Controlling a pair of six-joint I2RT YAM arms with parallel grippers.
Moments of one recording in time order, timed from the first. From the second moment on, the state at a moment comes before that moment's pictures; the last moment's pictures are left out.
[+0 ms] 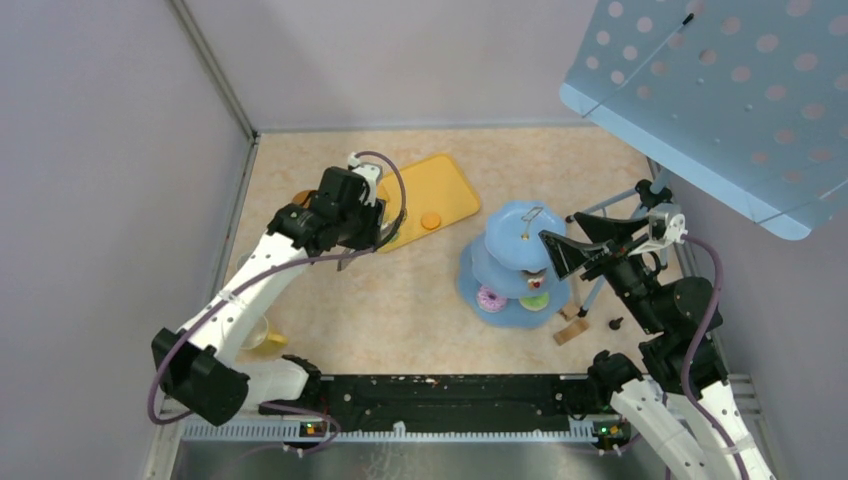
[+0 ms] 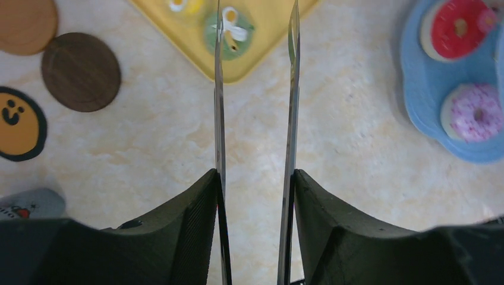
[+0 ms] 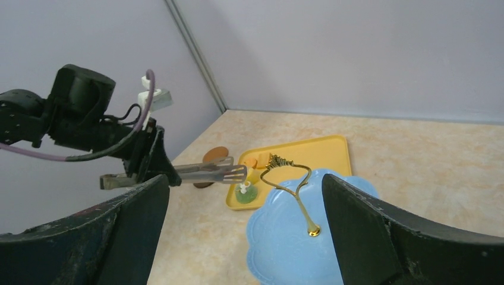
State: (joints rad) left arm -0.50 1.21 1.19 -0.82 -0.03 -0.14; right arm 0.43 0.35 0.68 -0.08 -0.13 0.39
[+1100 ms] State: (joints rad) left arm -0.43 1.50 1.24 -0.70 -0.19 -0.30; right arm 0.43 0.32 0.68 -0.11 -0.13 0.39
